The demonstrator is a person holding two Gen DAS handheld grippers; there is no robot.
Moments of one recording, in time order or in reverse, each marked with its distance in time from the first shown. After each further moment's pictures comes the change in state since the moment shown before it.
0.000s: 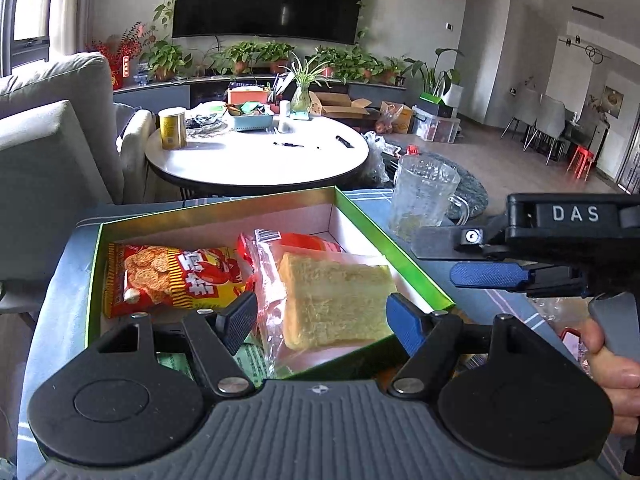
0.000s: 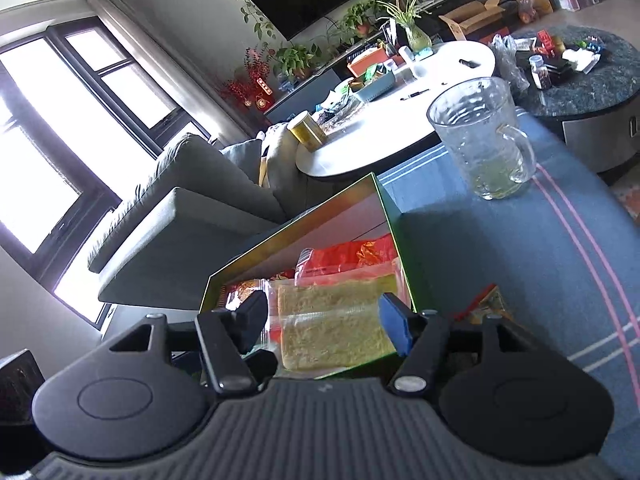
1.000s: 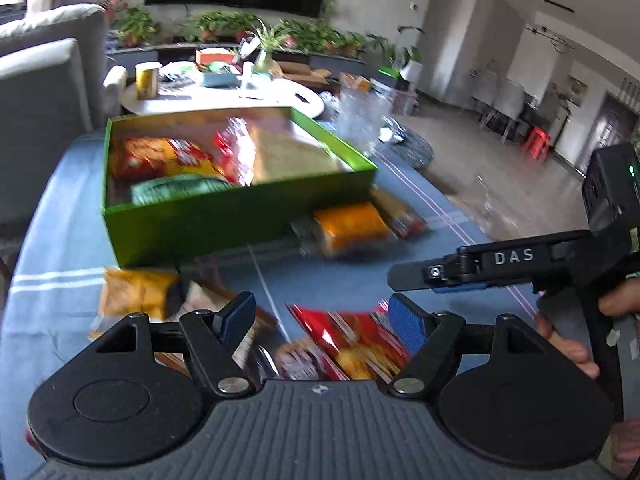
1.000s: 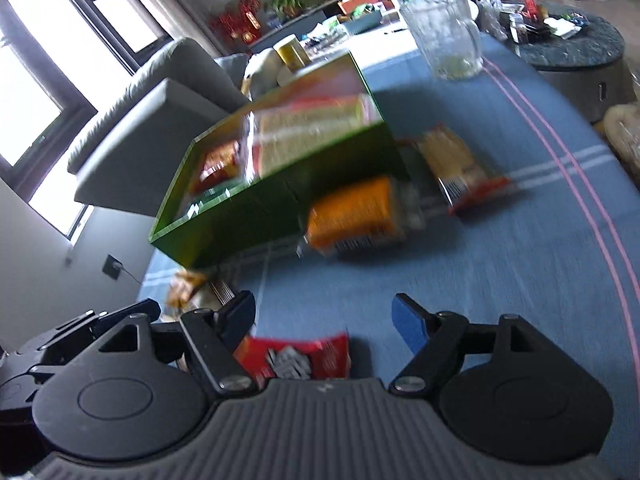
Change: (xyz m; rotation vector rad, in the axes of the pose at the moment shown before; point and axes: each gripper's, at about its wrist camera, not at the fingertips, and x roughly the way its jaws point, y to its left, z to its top) left arm -0.088 -0.001 -0.104 -0.006 0.096 -0.156; right arm -0.037 -0.002 -0.106 -0.097 0.177 -0.122
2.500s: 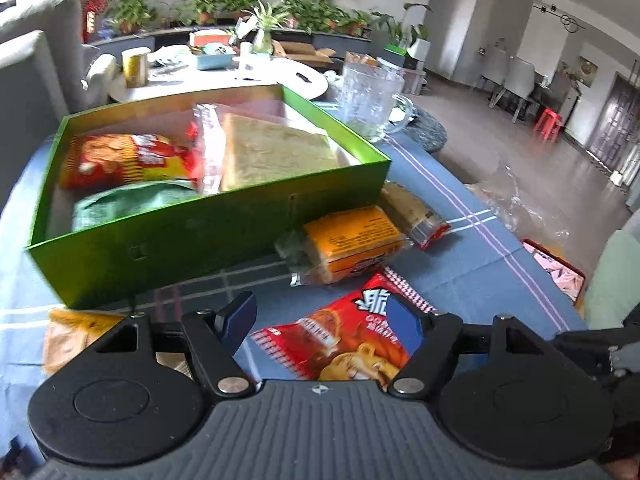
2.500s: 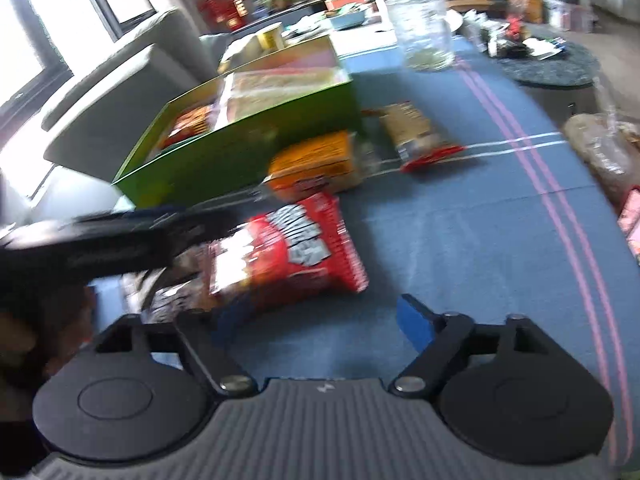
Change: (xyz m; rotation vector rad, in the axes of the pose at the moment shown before) left arm 0.082 -0.008 0.032 0.013 0.065 0.027; right arm -0.006 0.005 -0.040 -0.098 0.003 -0.119
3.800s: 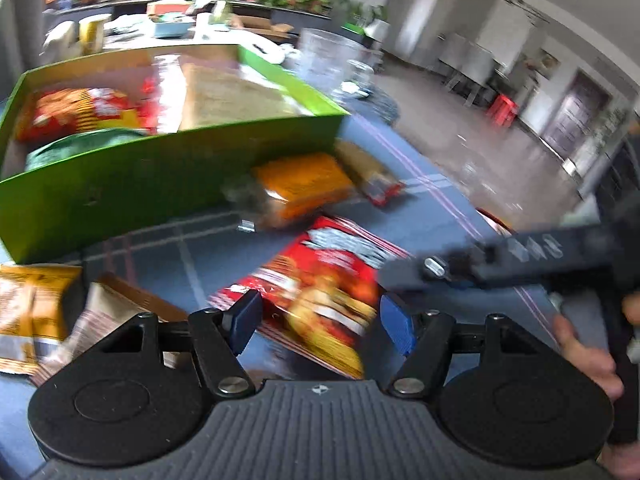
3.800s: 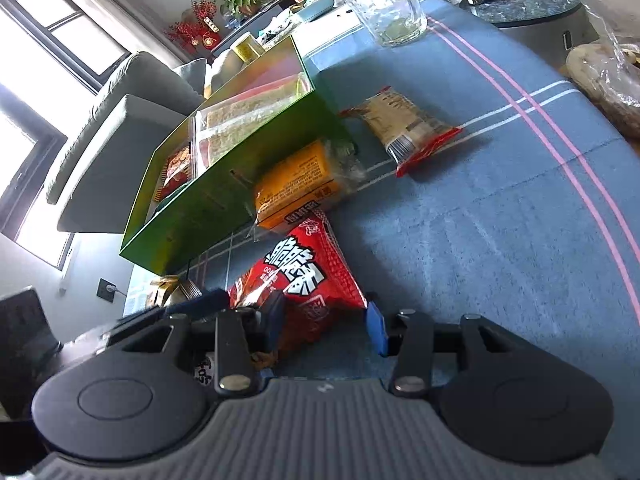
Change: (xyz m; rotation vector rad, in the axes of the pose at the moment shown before) left arm -0.009 -0.003 -0.027 0.009 0.068 -0.175; right arm 0.016 -0.030 0.030 0.255 0.026 0.099
